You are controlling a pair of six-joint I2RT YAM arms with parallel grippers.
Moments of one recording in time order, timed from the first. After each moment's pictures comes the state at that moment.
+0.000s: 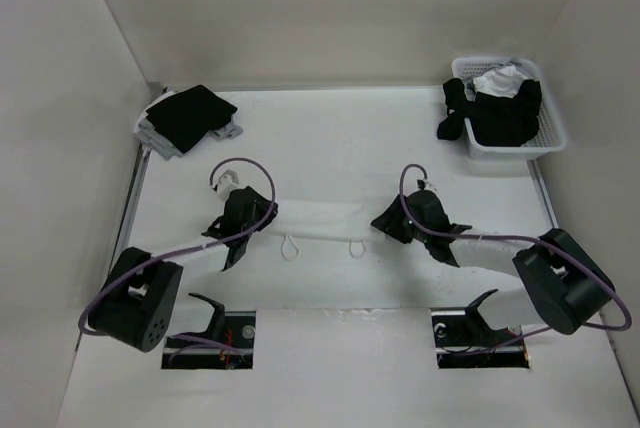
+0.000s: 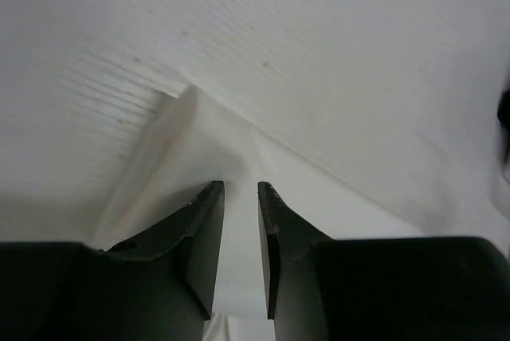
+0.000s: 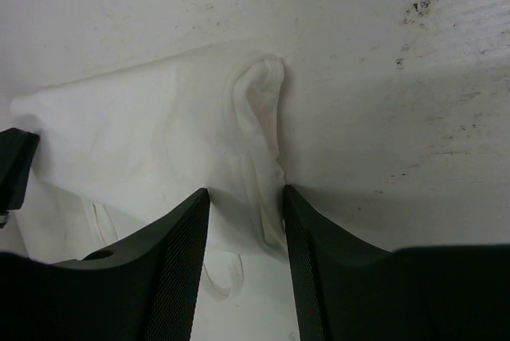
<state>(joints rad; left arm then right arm) -0.42 1.25 0.33 0.37 -0.20 -0.98 0.57 1.36 0.41 0.28 0.00 0.98</state>
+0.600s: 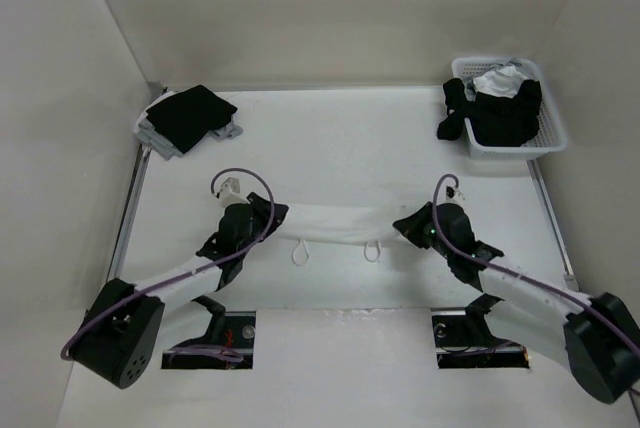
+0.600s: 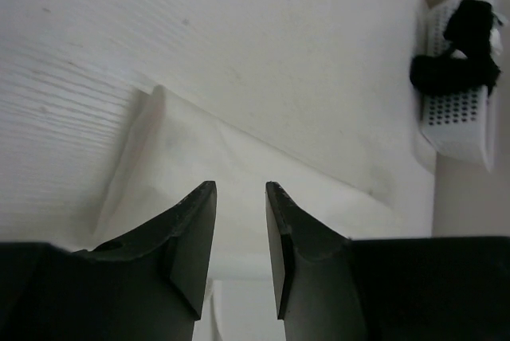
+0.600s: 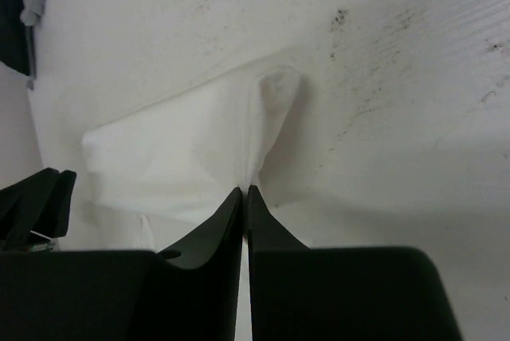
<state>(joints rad) -0.44 1.11 0.21 0.48 -0.14 -1.03 0.54 1.02 0.27 0.18 0.09 1.04</state>
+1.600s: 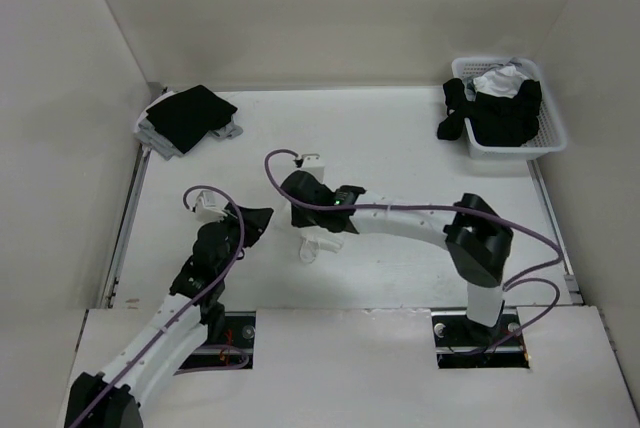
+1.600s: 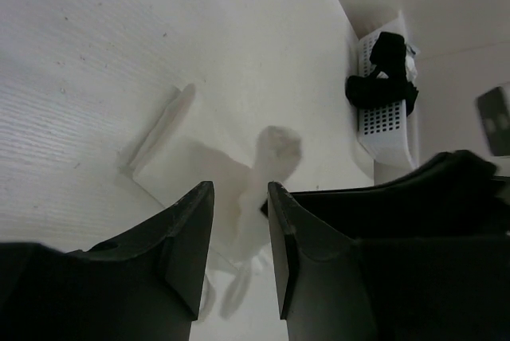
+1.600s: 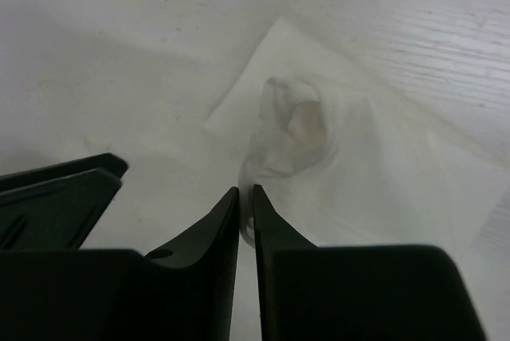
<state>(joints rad) -0.40 0.57 0.12 0.18 -0.10 -1.08 1.07 1.85 1.40 -0.37 0.35 0.79</state>
